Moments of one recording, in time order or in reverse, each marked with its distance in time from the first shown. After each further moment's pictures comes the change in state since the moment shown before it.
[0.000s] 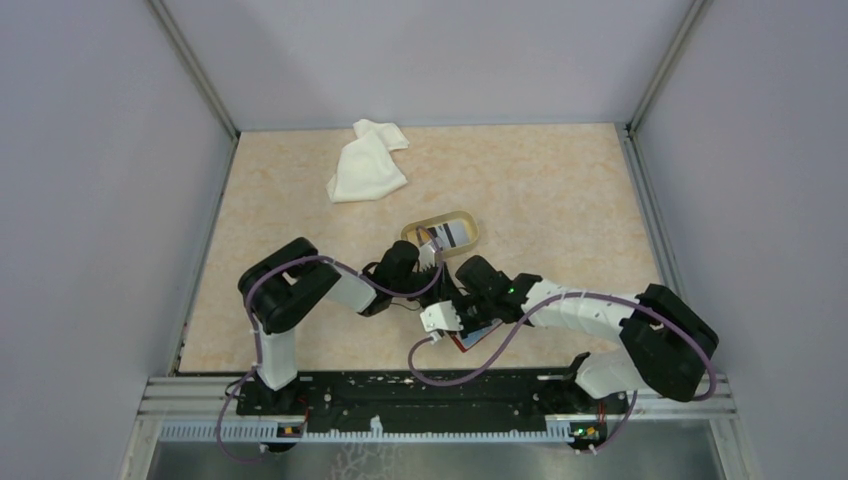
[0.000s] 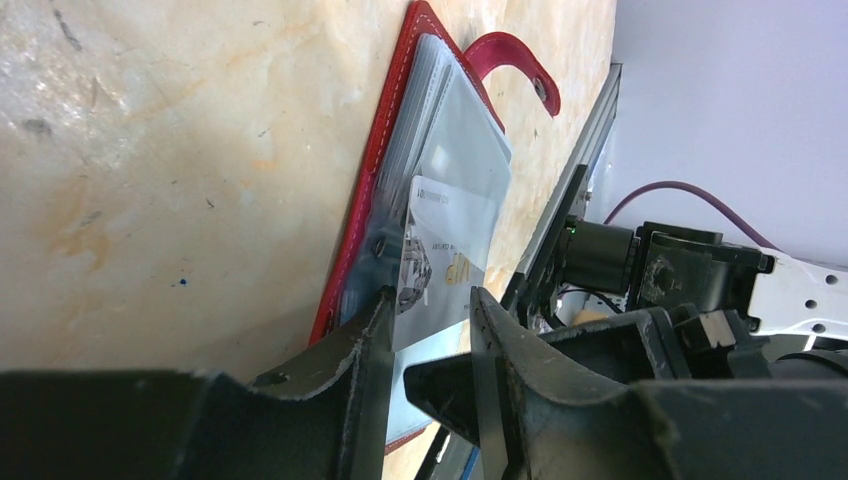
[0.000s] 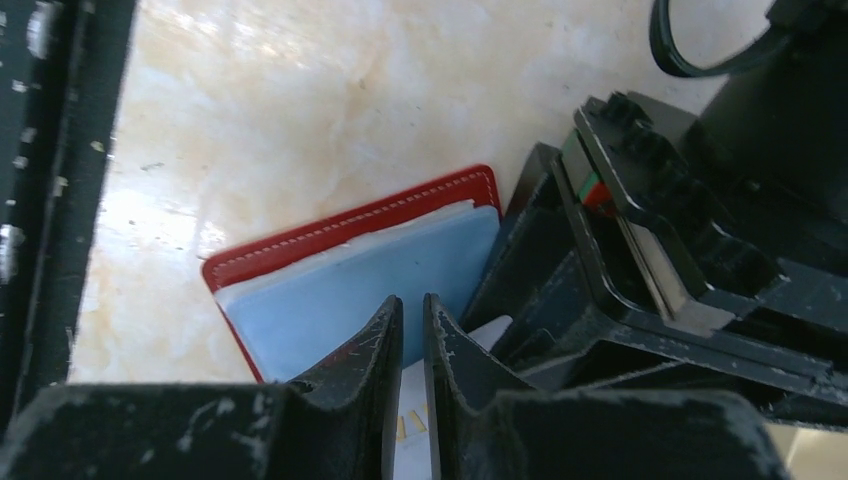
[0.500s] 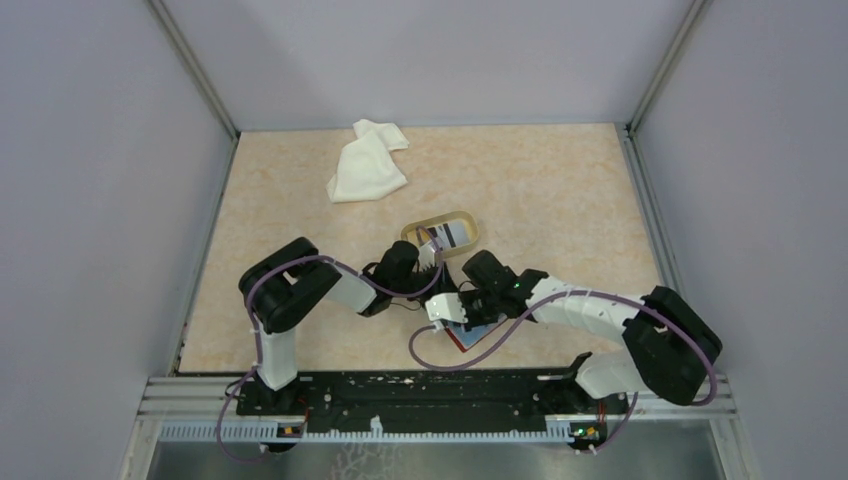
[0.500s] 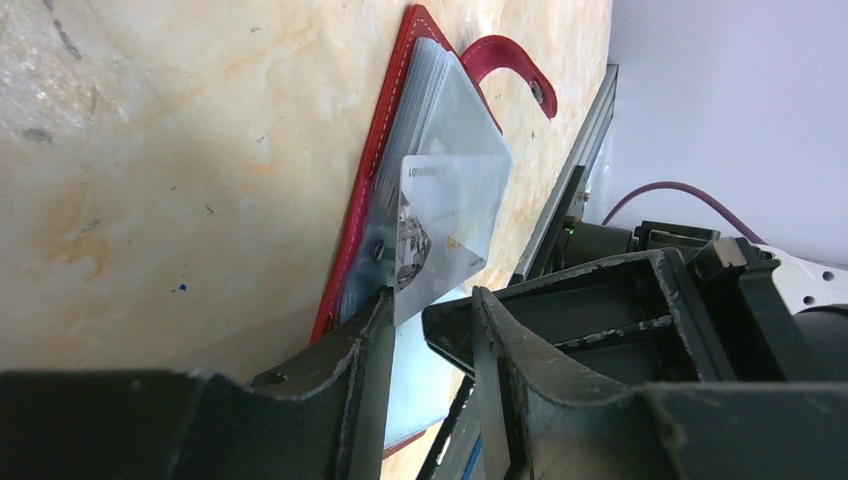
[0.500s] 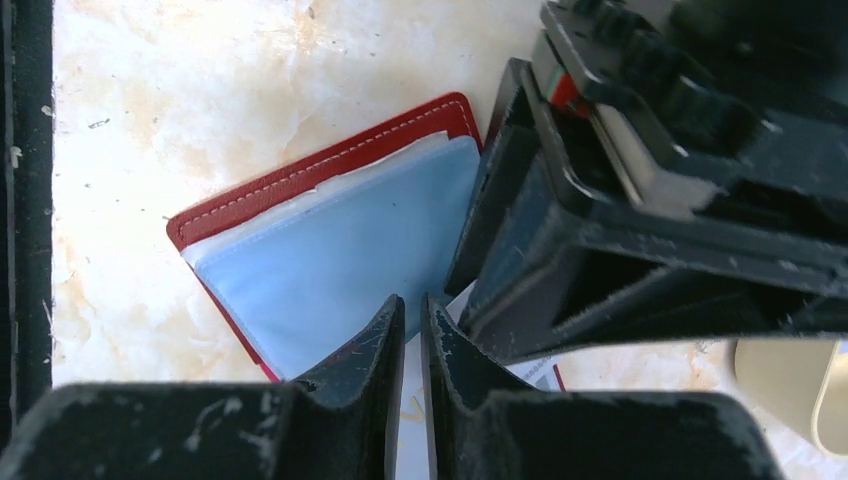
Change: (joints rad) left arm 0.002 0.006 0.000 0.015 0.005 -0.001; right arm -0.050 -0.004 0.002 -0.025 0.066 0.051
